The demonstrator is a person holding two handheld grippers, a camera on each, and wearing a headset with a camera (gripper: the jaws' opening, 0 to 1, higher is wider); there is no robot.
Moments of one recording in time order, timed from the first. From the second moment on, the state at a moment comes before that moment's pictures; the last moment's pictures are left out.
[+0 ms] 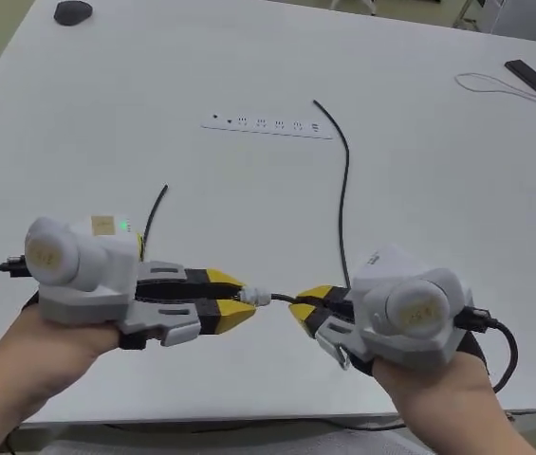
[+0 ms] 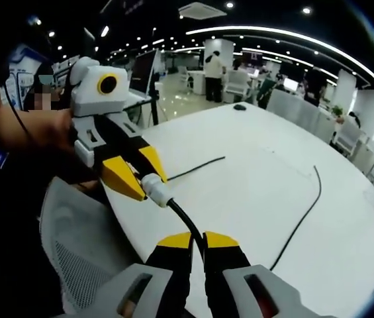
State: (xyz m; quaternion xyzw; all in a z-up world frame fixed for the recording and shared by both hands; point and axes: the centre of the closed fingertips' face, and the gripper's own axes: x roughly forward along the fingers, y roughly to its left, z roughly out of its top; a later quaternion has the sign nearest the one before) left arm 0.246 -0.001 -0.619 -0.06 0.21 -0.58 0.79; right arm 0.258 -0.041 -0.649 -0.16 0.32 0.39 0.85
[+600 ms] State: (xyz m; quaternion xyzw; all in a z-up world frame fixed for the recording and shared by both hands) left arm 0.239 0.001 -0.614 -0.06 0.21 -0.58 0.78; right arm 0.254 -0.093 -0.698 -0.08 0.40 0.31 0.86
